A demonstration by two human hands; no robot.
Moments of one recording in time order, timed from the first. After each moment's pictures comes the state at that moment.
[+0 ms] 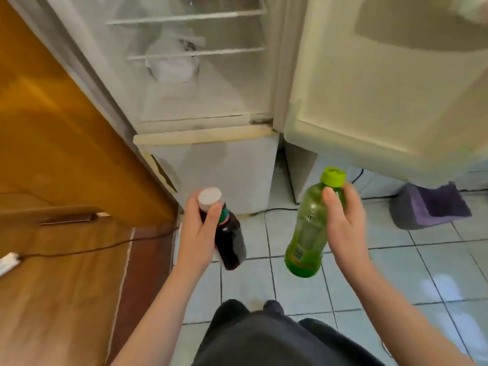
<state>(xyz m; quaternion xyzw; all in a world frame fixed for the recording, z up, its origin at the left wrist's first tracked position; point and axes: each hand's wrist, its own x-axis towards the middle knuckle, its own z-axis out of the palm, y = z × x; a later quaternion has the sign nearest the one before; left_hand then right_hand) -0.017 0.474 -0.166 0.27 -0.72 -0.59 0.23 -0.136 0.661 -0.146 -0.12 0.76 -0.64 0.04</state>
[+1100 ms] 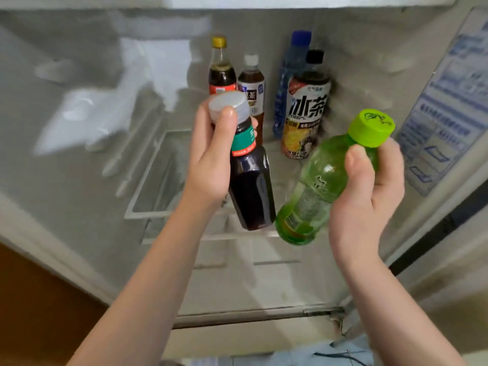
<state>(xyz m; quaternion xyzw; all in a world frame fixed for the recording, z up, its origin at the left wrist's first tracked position) -0.404 0.124 0.052 -0.04 -0.61 -0.70 0.38 -0.451 0.277 0.030 -0.25 0.57 -0.73 -0.27</state>
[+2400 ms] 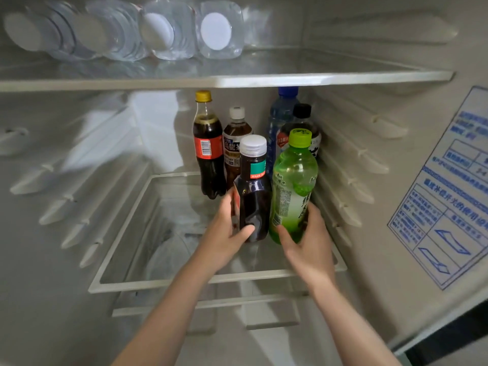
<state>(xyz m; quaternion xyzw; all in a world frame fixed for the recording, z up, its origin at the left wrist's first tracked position) -0.494 0.078 -0.041 0.06 -0.83 -0.52 0.18 -0.566 0.239 -0.055 -0.23 0.80 -0.54 -0.13</state>
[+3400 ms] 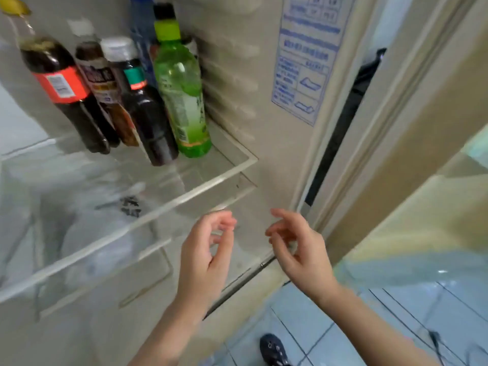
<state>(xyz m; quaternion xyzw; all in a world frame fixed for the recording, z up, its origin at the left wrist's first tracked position) -0.380 0.177 -0.089 -0.10 -0.78 -0.59 0.19 -0.391 0.350 -0.103 -0.15 0.84 -0.50 -0.15</state>
